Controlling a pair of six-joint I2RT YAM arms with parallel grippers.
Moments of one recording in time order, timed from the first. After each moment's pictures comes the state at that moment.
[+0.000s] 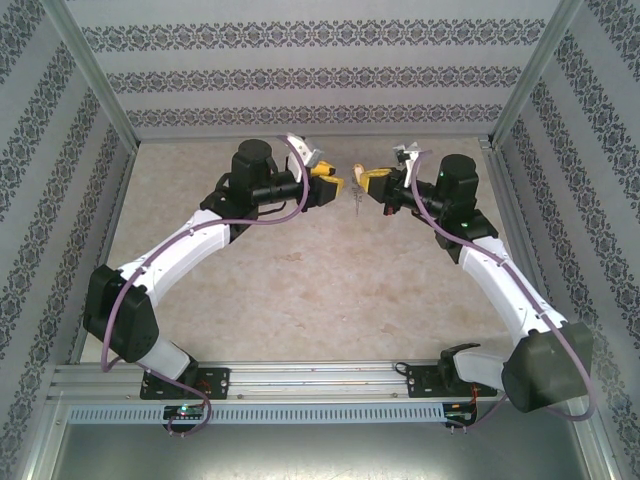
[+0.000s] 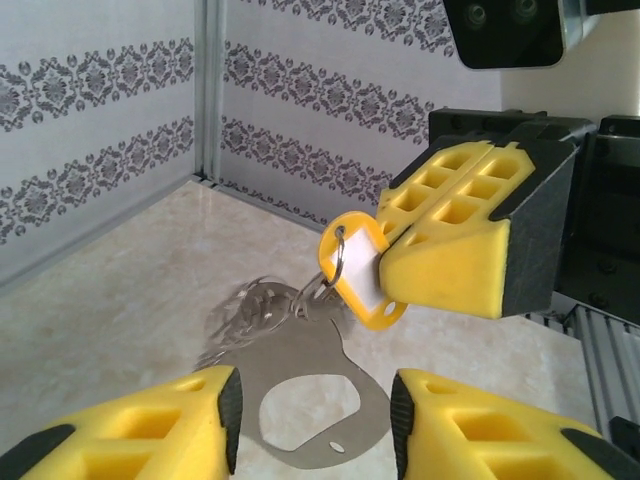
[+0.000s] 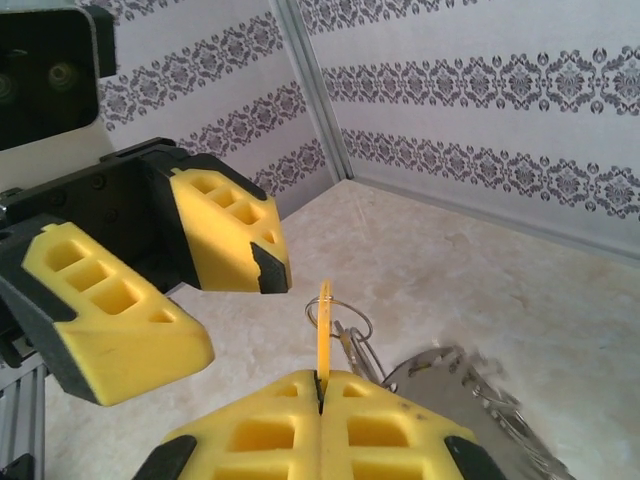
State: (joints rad) left arm -0.52 1.54 1.28 0.05 0.60 -0.05; right arm 0.22 1.23 0.99 0.06 -0.77 0.21
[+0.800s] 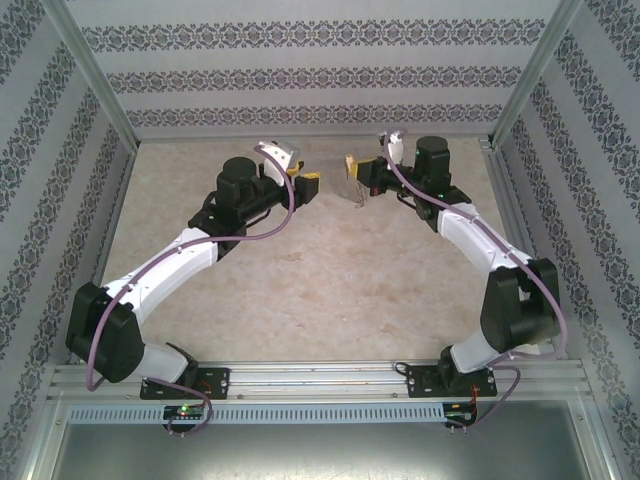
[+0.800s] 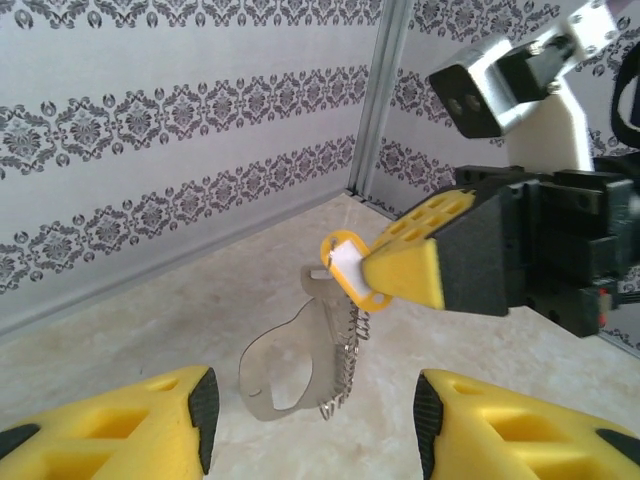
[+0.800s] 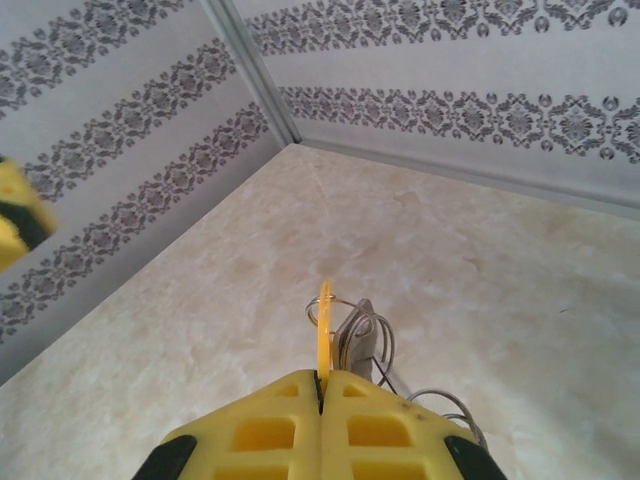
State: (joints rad) left arm -0.50 1.42 1.11 0.16 0.26 -0.08; right arm 0.21 1.56 1.16 0.09 -0.72 0.21
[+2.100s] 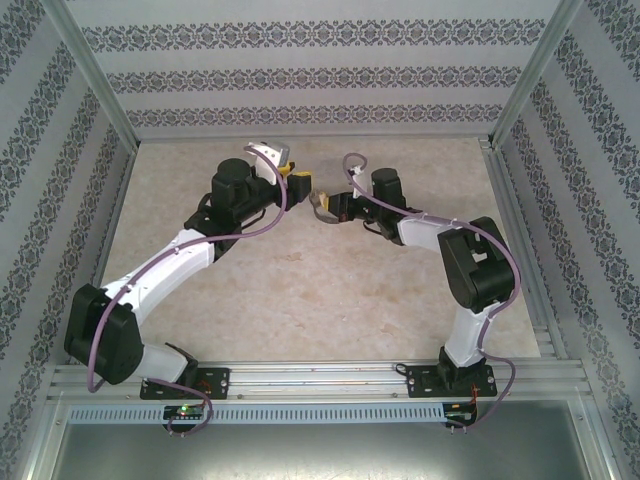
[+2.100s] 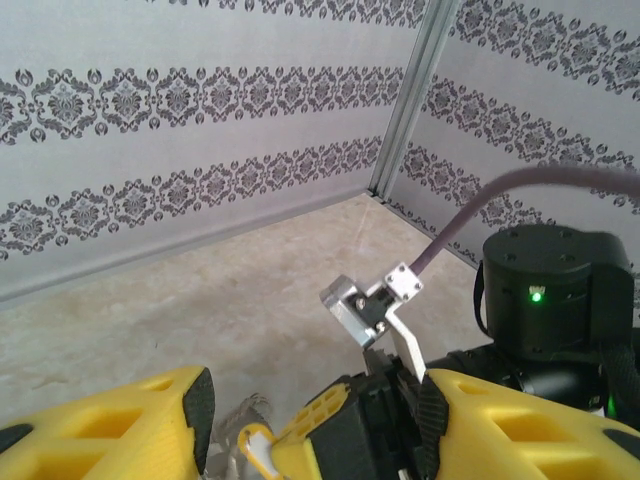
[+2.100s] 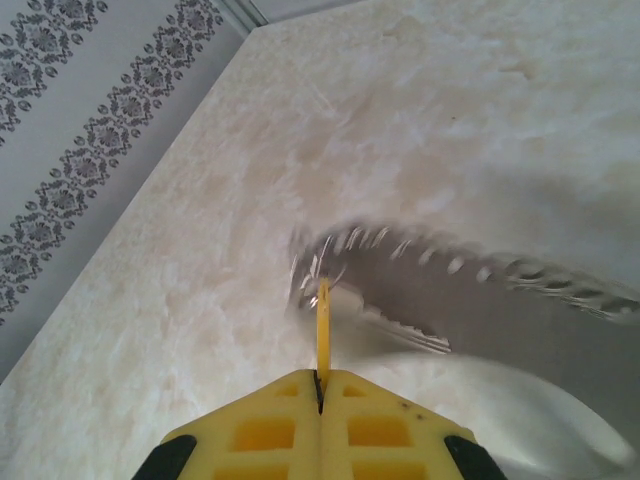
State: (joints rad) left arm -0.46 1.40 1.07 0.17 0.24 -0.16; right arm 0.36 1.86 1.02 0.38 -0.62 0.42
